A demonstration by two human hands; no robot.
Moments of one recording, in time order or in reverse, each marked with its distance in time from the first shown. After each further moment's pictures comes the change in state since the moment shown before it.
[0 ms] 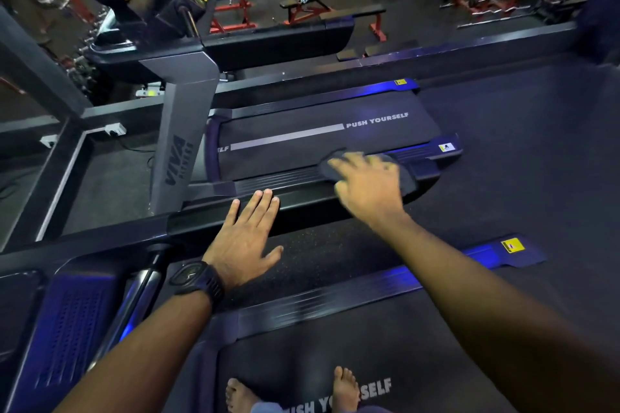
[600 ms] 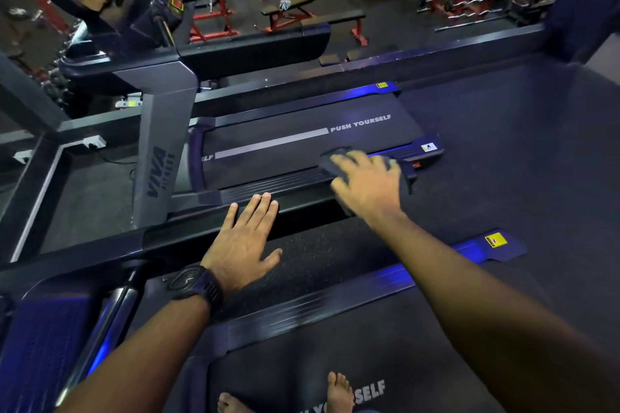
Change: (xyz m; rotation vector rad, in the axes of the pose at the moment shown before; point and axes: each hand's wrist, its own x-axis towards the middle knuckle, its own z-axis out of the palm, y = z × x) left_hand 0.019 0.022 -0.002 0.003 0.008 0.049; right_hand 0.000 0.028 -0.003 0.067 0.007 0.138
